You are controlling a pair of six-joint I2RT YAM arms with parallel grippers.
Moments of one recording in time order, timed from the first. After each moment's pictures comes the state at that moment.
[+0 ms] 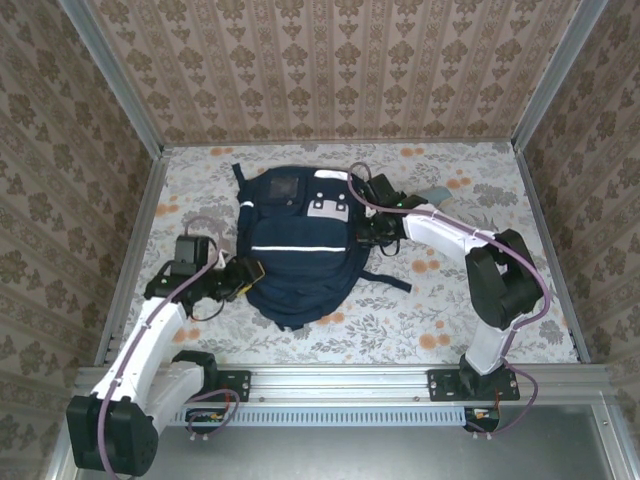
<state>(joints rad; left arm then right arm) -0.19 0.90 0.64 -0.70 0.53 -0.69 0.47 1.78 1.26 -0.54 -0.06 0.45</state>
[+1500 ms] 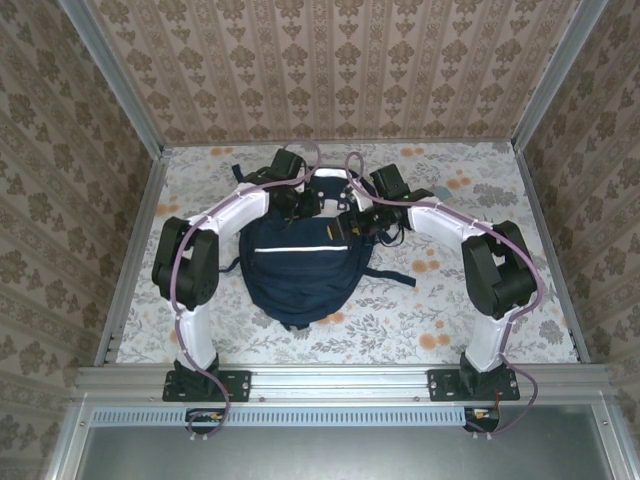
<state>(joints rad) -0.50 1.95 1.52 -0.58 0.28 -0.54 0.41 1.85 1.30 -0.41 -0.64 0.13</state>
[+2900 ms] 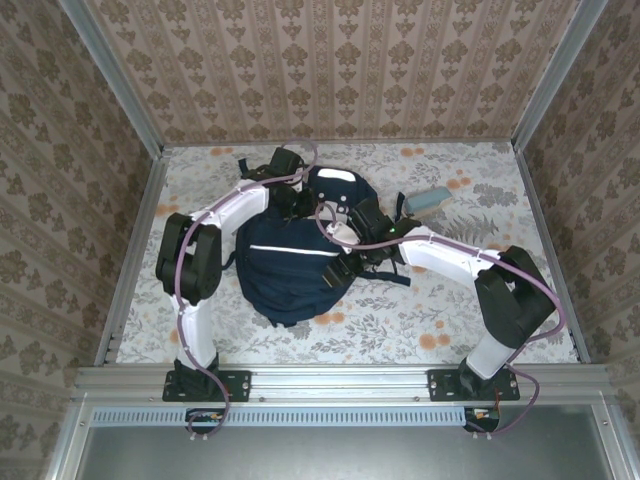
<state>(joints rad) -0.48 2.00 1.56 -0.62 0.32 -0.56 0.65 1.65 1.10 -0.50 -0.40 -0.05</state>
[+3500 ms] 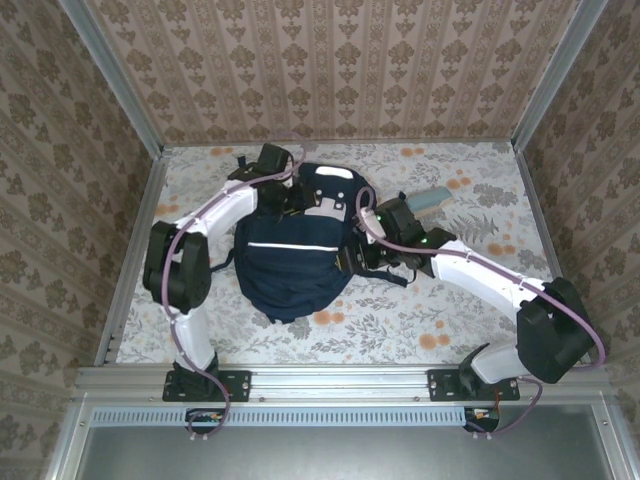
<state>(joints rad) -0.46 1.86 1.49 -0.61 0.29 -0.57 0.57 1.41 0.95 -0.39 -0.31 0.35</state>
